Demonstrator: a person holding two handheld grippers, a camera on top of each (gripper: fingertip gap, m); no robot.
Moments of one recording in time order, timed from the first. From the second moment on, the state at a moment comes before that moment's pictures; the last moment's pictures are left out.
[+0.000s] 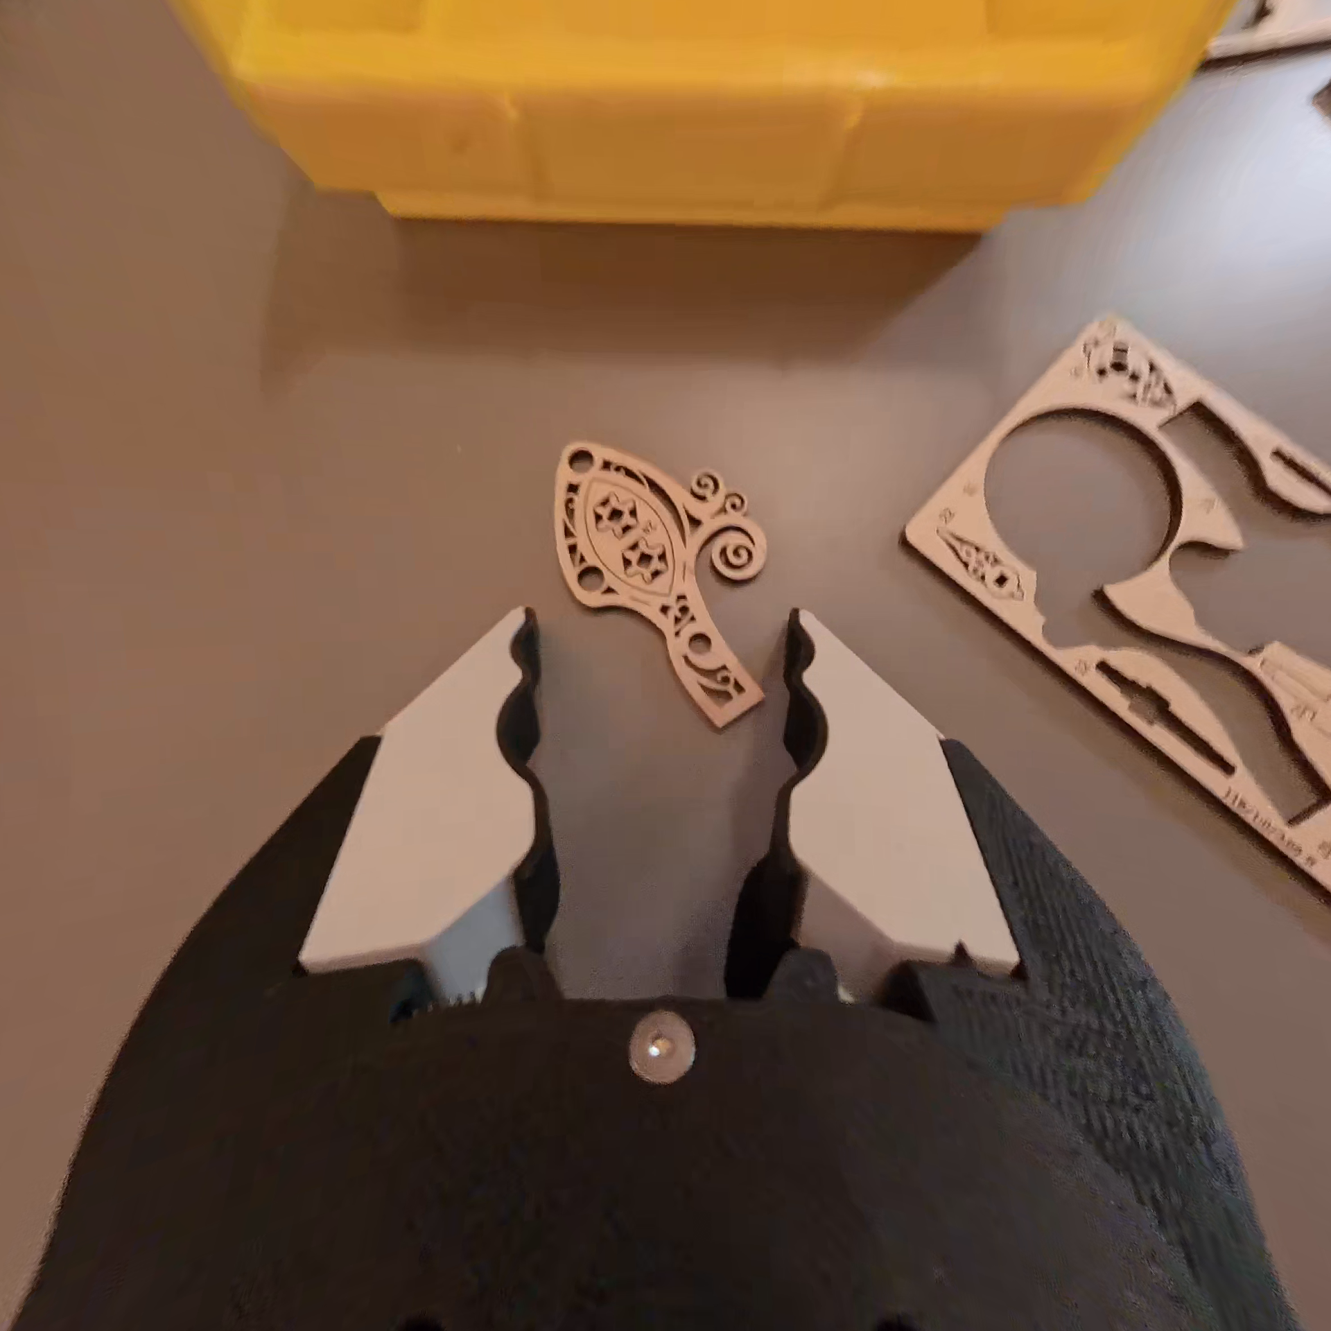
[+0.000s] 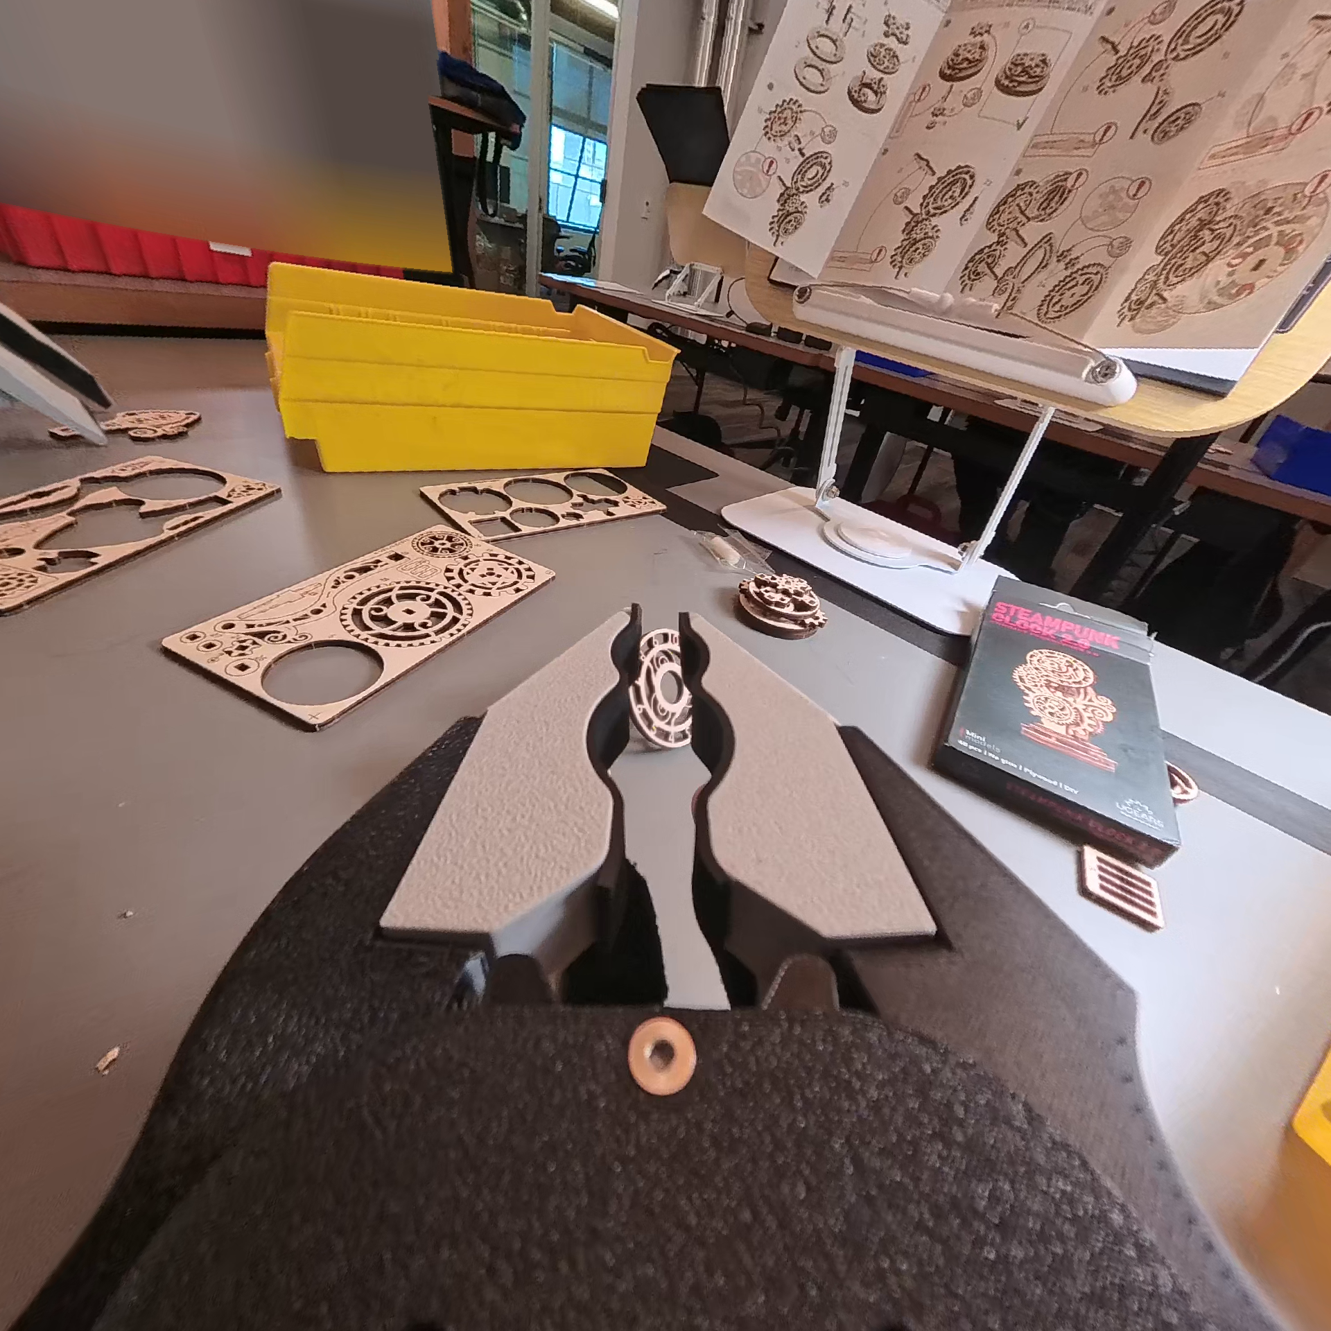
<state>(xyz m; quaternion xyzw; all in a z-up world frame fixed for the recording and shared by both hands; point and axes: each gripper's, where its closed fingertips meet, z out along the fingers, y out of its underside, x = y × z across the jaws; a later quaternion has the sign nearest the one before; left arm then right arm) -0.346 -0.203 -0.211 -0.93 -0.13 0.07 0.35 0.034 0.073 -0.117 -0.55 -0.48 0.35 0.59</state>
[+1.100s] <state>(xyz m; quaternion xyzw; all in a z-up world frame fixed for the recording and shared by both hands) -0.313 -0.176 -0.139 -0.87 -0.02 0.15 0.46 0.039 0.066 -0.116 -0.54 -0.49 0.36 0.58</state>
